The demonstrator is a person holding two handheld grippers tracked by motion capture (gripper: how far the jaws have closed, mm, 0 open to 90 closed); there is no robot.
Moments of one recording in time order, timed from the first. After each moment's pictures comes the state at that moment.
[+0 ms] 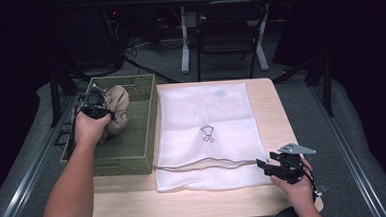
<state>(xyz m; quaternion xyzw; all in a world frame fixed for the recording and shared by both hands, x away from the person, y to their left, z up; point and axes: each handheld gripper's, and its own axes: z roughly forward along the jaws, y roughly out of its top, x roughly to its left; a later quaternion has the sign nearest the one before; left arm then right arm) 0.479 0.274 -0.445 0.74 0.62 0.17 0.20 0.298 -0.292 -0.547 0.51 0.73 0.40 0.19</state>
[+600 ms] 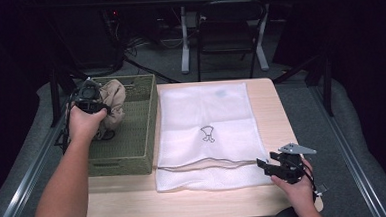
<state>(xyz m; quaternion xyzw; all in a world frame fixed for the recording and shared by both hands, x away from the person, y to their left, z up) 0.476 0.274 -0.418 0.74 0.62 0.18 0.21 0.298 -0.293 -0.547 0.51 0.73 0.41 0.19</state>
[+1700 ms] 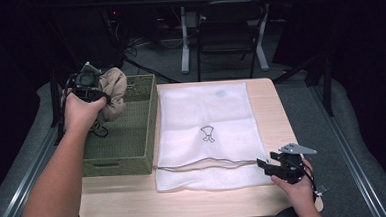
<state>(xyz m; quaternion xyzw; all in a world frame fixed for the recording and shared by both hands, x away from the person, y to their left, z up) 0.469 0.255 -0.364 0.74 0.61 0.18 0.21 0.298 -0.293 -0.547 0.51 0.73 0.41 0.20</state>
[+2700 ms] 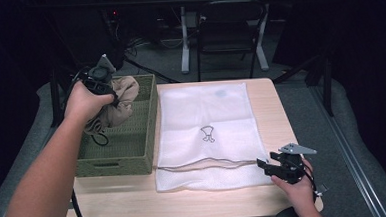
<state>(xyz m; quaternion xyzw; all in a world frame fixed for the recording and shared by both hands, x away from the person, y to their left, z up) 0.473 0.223 -0.341 0.81 0.56 0.11 0.12 0.298 -0.293 -0.547 0.51 0.73 0.41 0.19</state>
